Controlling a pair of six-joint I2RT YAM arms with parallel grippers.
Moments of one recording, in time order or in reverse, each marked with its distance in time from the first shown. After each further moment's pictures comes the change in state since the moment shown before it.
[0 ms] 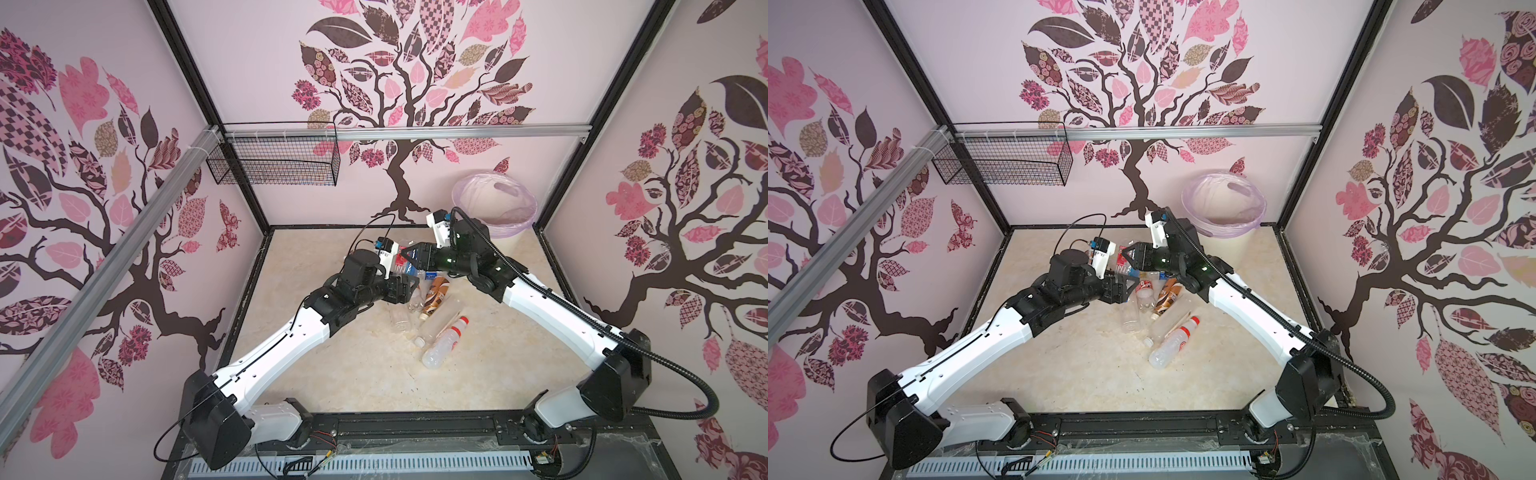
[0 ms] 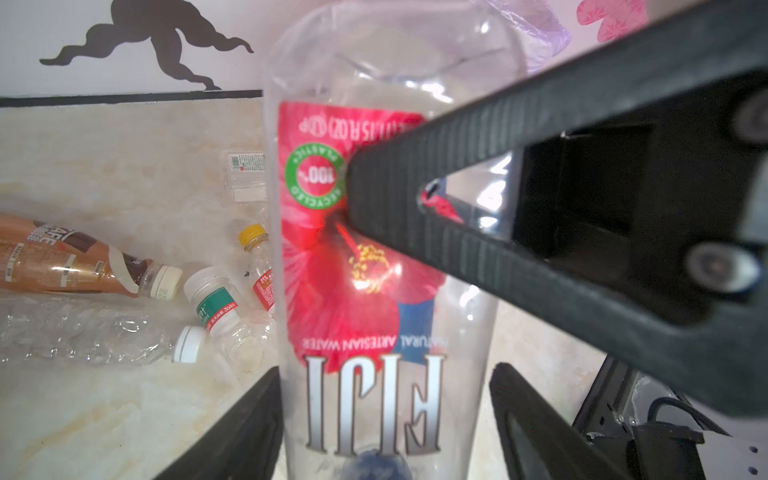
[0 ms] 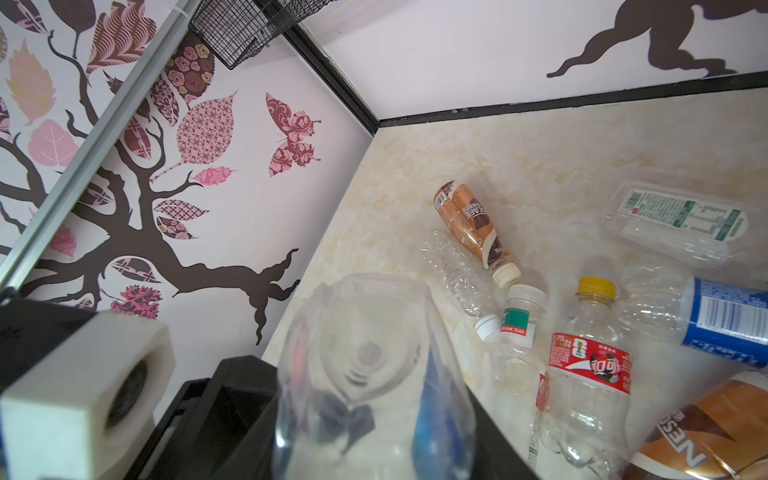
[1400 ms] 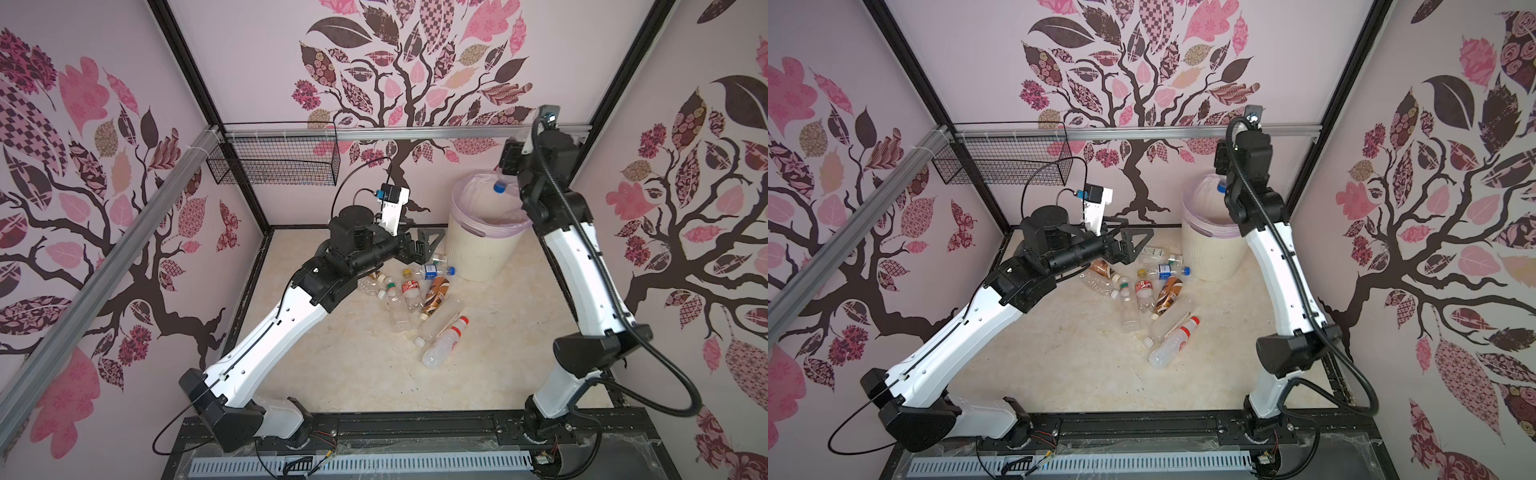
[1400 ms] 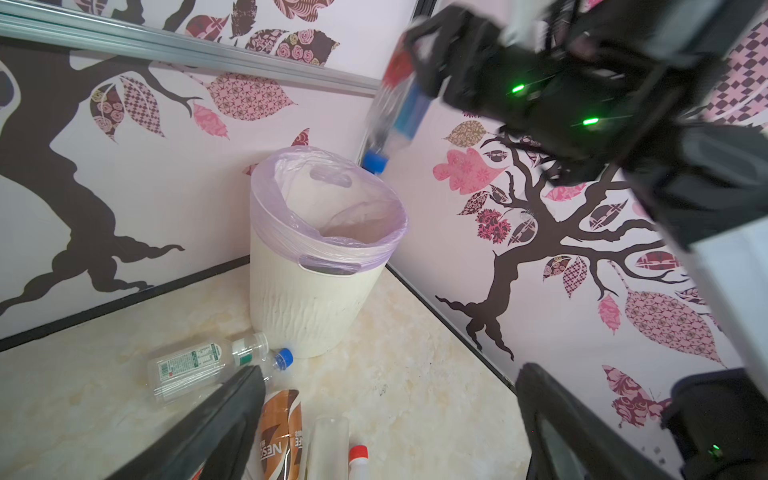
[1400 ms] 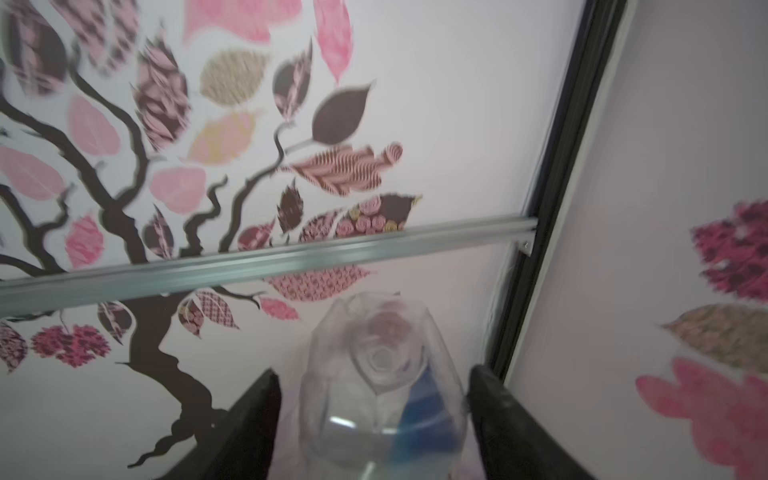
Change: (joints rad) left arm -0.021 0.083 0.433 0.005 0.066 0.048; right arm -0.370 0.312 0.826 -0.241 0.765 -0.560
